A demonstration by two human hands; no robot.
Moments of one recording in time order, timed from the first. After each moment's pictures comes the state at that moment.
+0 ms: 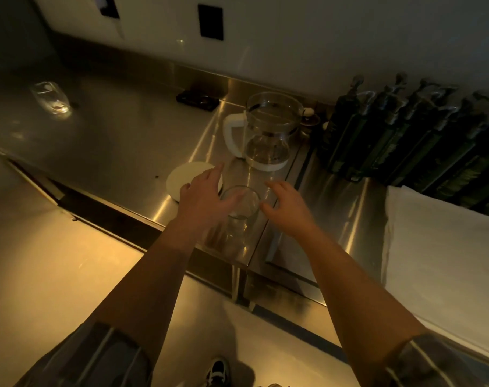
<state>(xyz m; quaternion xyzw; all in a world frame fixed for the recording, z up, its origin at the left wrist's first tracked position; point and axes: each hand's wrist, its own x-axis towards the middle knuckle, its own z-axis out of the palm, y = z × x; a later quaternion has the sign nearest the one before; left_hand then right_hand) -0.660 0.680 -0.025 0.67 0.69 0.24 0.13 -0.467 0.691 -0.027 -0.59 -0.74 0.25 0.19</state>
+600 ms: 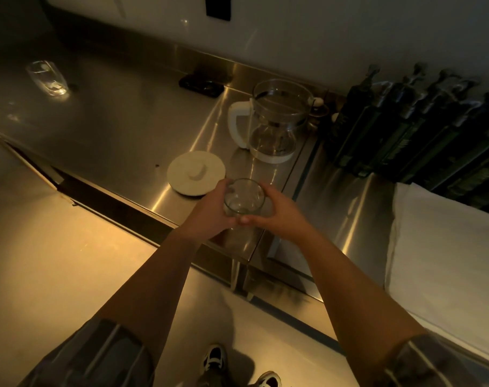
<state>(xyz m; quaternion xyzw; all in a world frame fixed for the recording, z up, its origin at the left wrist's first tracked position) -0.661 0.676 -0.078 0.65 0.61 0.28 0.35 -0.474 0.684 -0.040 -0.53 -0.71 0.41 0.21</state>
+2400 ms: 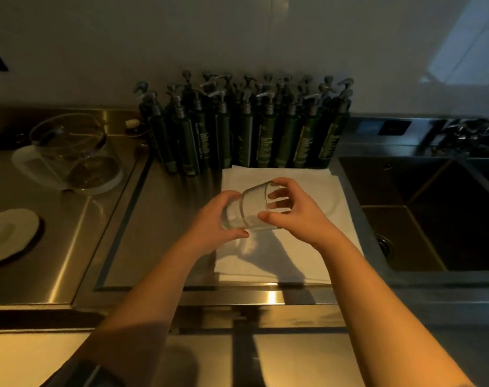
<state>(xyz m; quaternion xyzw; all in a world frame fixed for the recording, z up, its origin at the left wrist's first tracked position) -0.295 0.629 -0.022 0.80 0.41 0.23 0.38 -0.102 0.554 0.026 -0.63 -0.54 0.37 0.41</state>
